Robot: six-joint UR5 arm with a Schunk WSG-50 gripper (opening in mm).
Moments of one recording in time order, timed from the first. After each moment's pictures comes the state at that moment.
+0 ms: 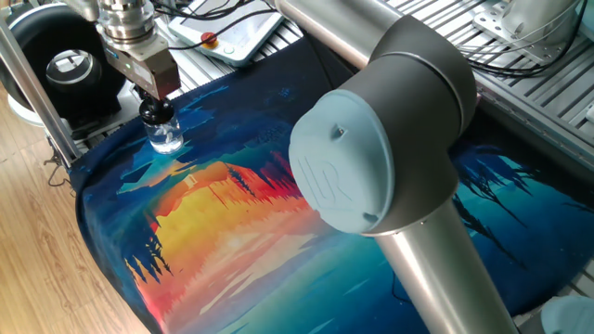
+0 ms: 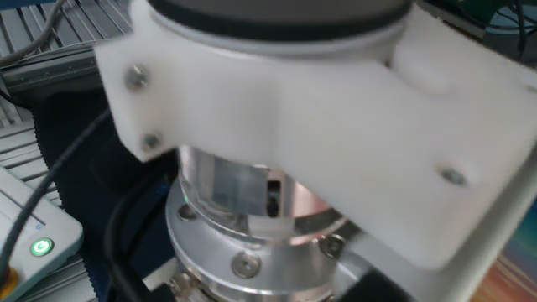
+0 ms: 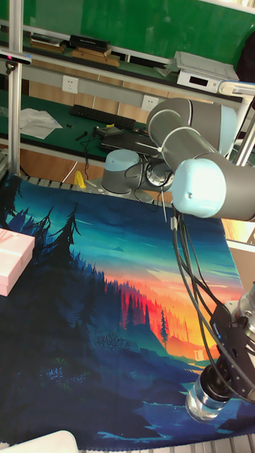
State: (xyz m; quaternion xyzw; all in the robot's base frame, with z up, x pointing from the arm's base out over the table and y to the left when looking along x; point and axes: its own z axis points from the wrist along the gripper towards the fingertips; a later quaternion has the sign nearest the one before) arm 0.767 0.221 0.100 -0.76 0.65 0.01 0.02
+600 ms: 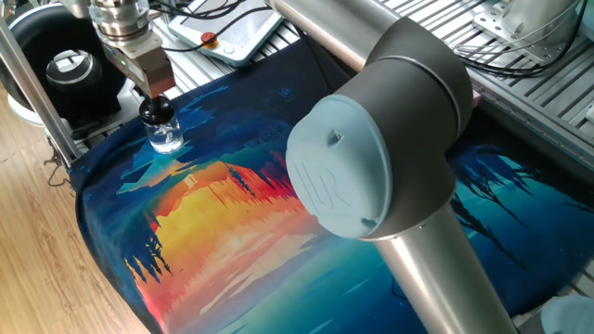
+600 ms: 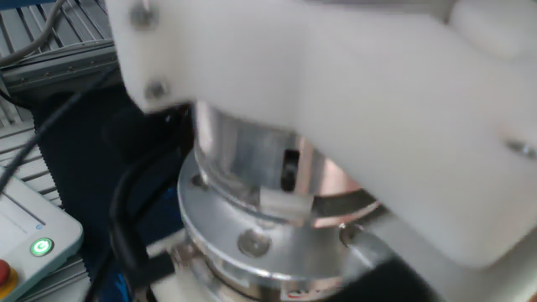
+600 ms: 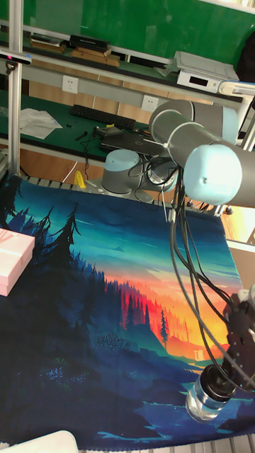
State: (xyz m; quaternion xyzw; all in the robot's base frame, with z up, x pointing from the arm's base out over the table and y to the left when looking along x) arm 0.764 0.225 0.122 -0.68 0.73 0.01 0.01
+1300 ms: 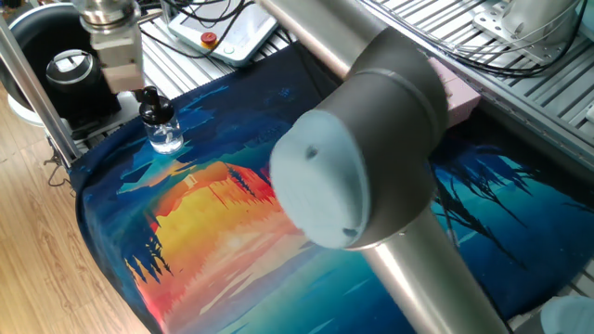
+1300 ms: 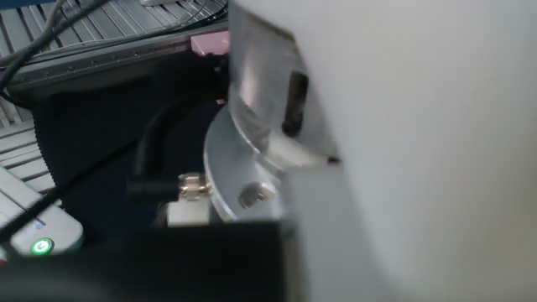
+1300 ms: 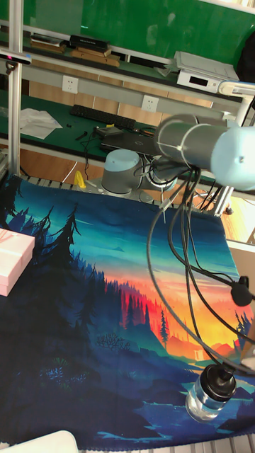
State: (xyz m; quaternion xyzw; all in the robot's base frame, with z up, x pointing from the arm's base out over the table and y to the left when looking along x) arm 0.758 0.239 0.152 -0.47 0.88 -0.01 -0.02
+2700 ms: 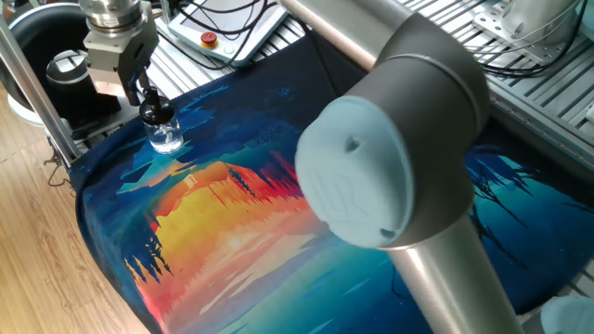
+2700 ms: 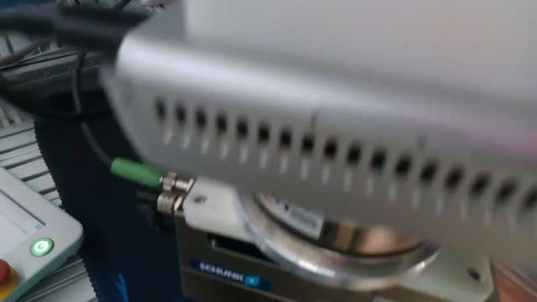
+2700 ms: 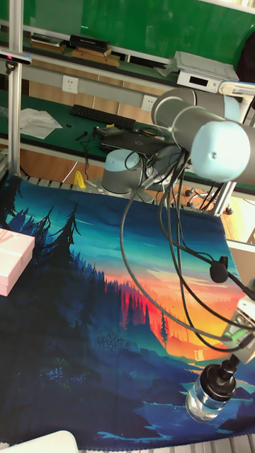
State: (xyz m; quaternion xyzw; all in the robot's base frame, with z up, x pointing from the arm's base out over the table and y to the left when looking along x) arm 0.750 0.231 0.148 -0.32 0.95 0.01 0.02
